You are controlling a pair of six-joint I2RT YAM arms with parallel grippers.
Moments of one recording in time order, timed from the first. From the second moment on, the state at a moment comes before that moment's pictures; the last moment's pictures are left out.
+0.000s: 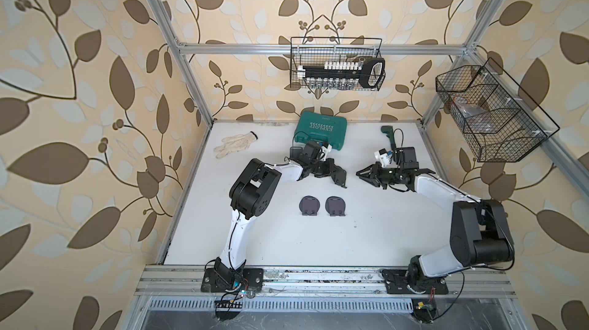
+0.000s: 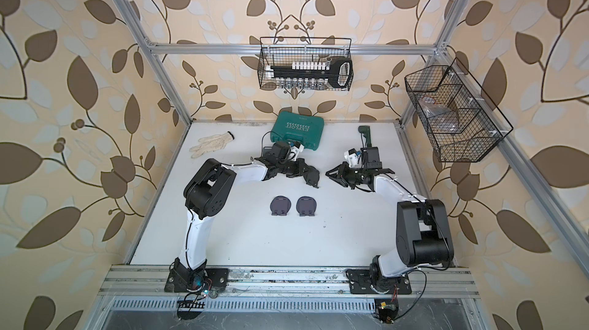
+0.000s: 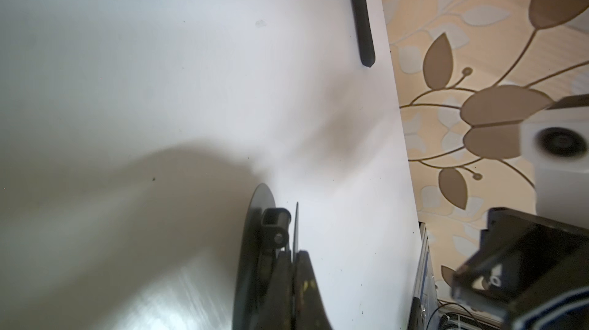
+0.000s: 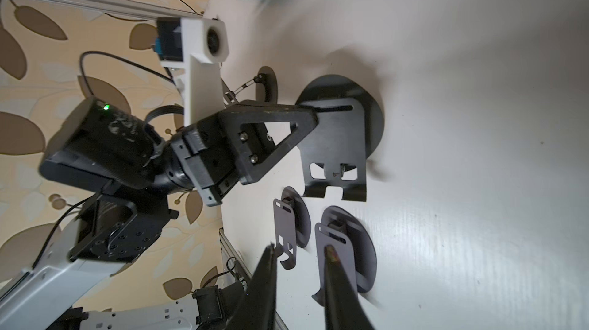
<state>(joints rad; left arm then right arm) -0.56 2.15 1.39 0.09 0.60 -0.71 0.03 1.47 0.87 -0.27 -0.76 0.65</state>
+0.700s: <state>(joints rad) -0.50 1.49 1.10 0.28 0.76 -1.11 0.12 1.06 0.87 -0.28 -0.89 0.78</state>
